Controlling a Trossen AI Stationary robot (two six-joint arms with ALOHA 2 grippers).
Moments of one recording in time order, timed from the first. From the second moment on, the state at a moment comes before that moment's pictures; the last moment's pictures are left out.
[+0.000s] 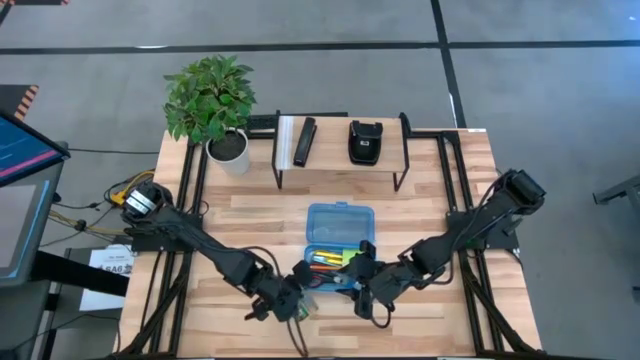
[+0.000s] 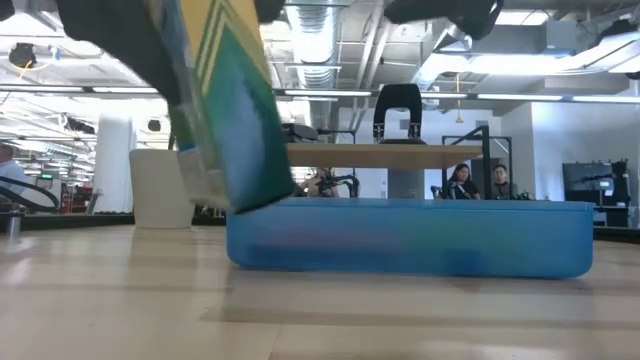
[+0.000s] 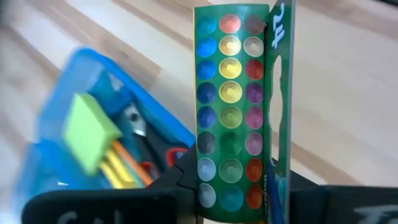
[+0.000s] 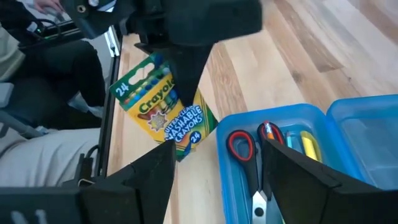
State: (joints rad) left arm -0.55 1.76 1.25 -0.50 -0.16 0.52; right arm 0.57 1.61 1.15 -0.20 0.45 0.61
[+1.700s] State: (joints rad) left arm -0.23 1.72 0.80 0.51 0.10 1.15; right arm 0.55 1.58 1.15 -0.28 0.47 0.63
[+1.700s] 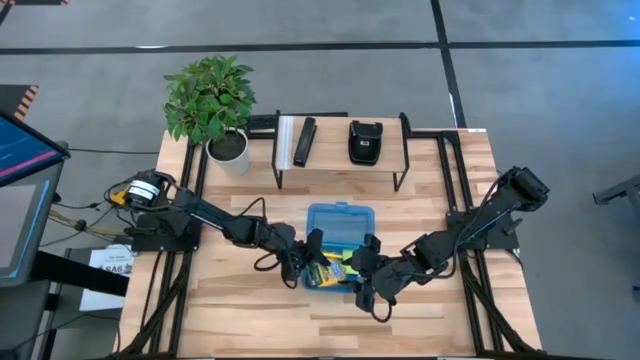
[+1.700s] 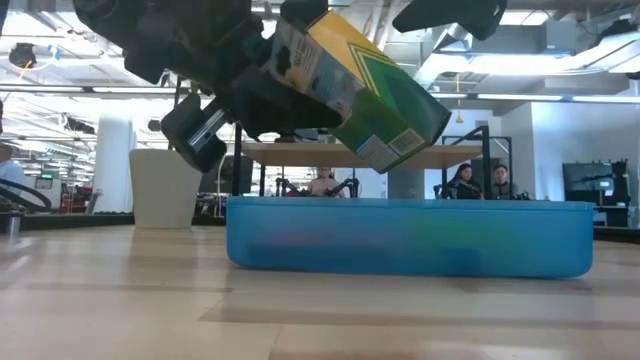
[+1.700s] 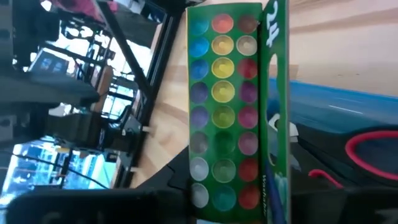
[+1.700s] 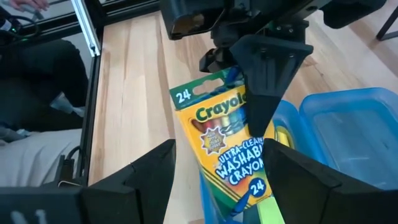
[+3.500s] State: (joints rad) left arm -0.38 0.94 0.27 0.65 0.12 0.50; right arm 0.35 1.60 1.15 -0.50 0.12 -0.16
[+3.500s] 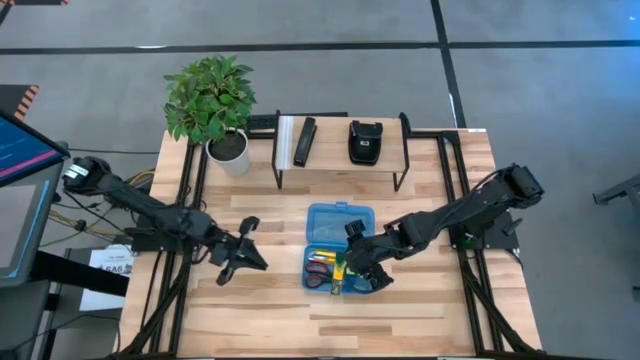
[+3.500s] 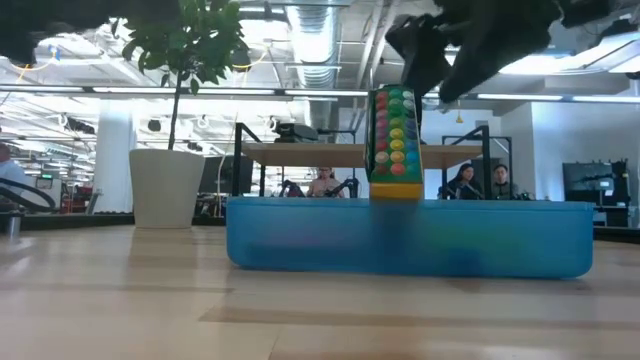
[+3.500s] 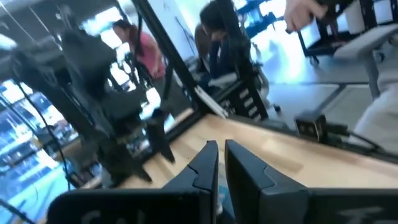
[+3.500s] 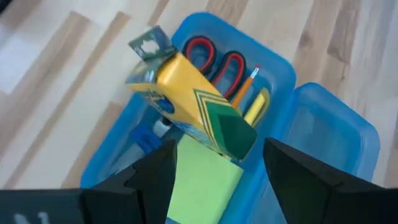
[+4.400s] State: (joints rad) left arm -0.45 0.91 0.27 0.69 0.04 0.45; right arm 0.28 1.87 1.32 -0.50 -0.10 -0.31
